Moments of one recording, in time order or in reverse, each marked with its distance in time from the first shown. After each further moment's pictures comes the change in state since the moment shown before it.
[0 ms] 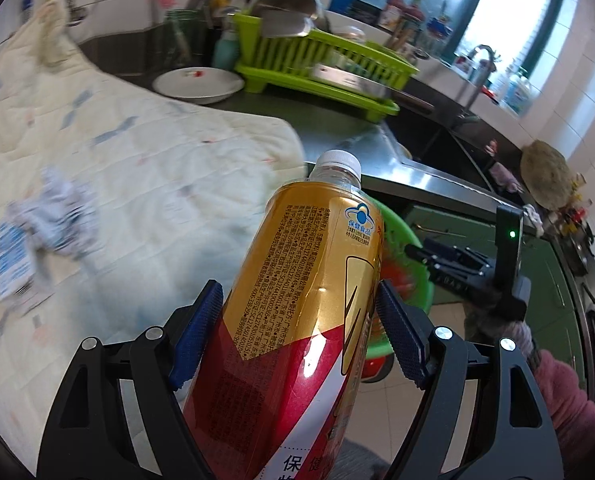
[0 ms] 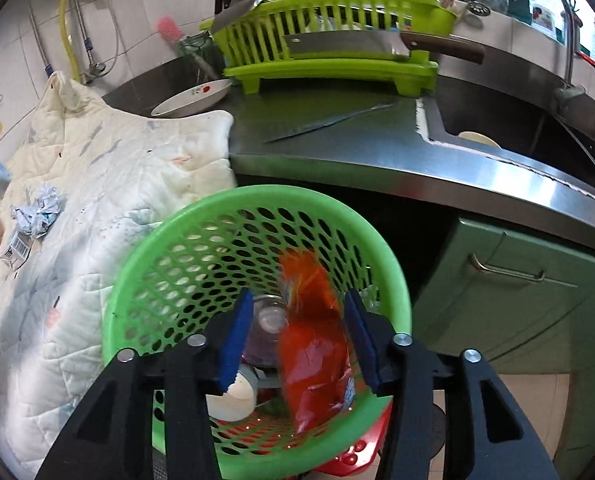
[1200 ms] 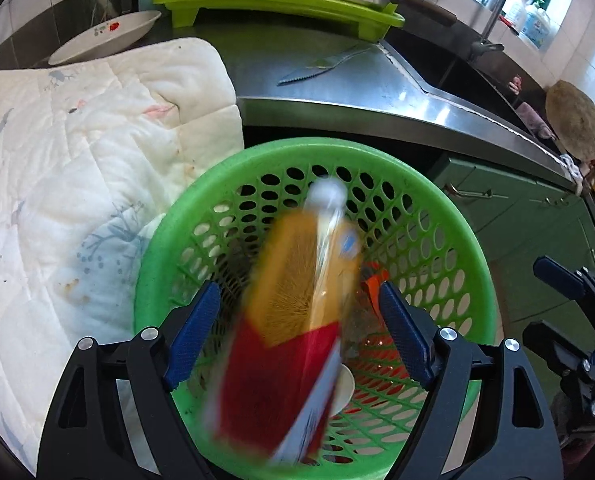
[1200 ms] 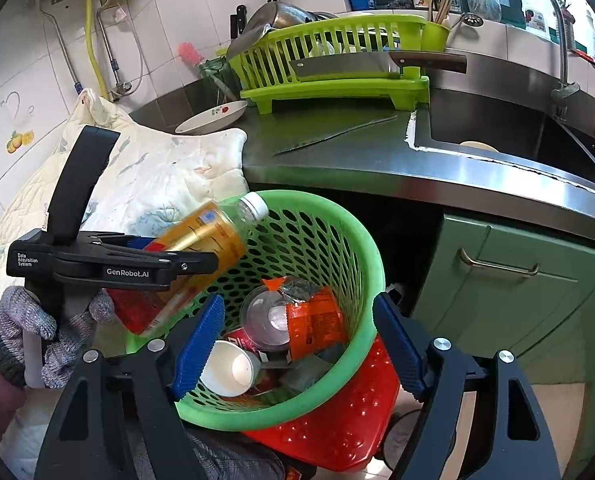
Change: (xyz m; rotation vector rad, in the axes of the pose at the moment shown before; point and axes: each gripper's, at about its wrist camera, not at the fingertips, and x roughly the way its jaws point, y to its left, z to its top) left arm 0.184 -0.051 0.018 0.099 0.171 0.050; right arm -0.041 -0.017 -0.025 -0.013 -0.079 0.088
